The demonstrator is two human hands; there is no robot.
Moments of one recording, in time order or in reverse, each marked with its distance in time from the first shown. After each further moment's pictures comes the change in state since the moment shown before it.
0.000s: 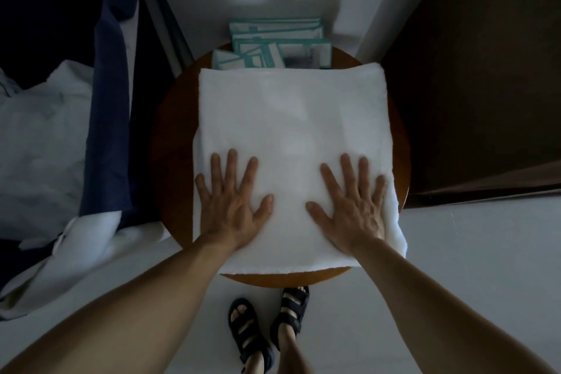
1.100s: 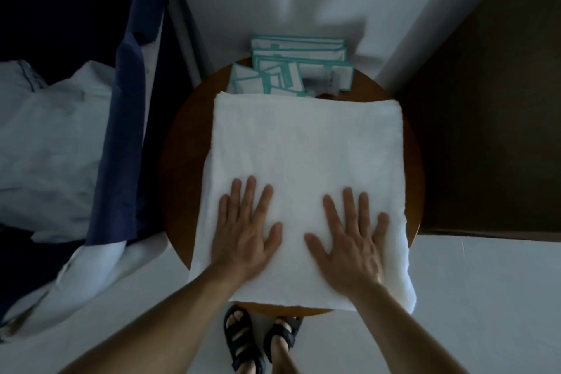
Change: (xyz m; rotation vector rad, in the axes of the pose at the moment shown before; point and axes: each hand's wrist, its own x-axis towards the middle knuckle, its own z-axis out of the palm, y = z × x) left_hand -0.007 0.012 0.002 -0.123 0.034 0.067; right_hand -0.003 -0.011 -0.005 0.037 -0.040 -0.018
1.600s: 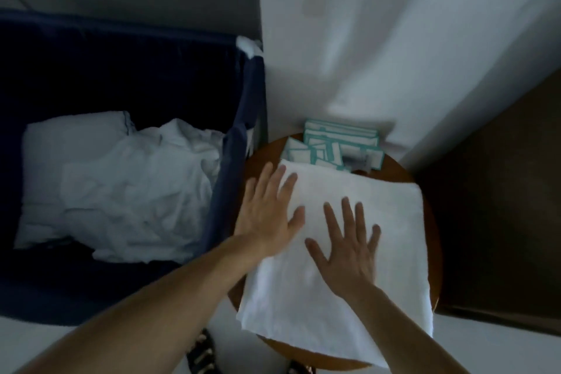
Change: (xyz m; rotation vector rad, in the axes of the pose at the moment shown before) left_hand 0.045 -0.036 -0.178 -0.009 0.132 -0.056; right_hand 0.046 -0.106 -0.098 0.006 0.117 -0.126
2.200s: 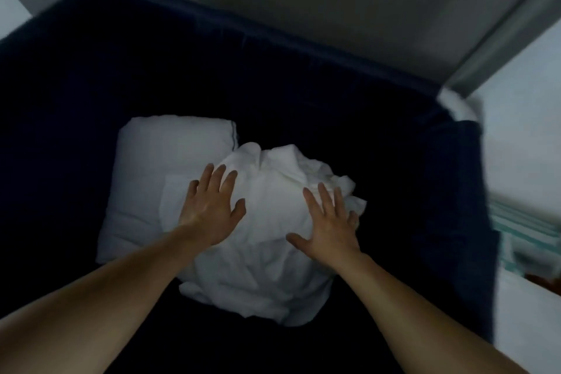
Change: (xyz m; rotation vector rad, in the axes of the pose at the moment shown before) left_hand 0.009 -0.493 -0.018 -0.008 -0.092 -0.352; right_hand 0.221 -0.381 0.096 -0.020 -0.341 -0.271
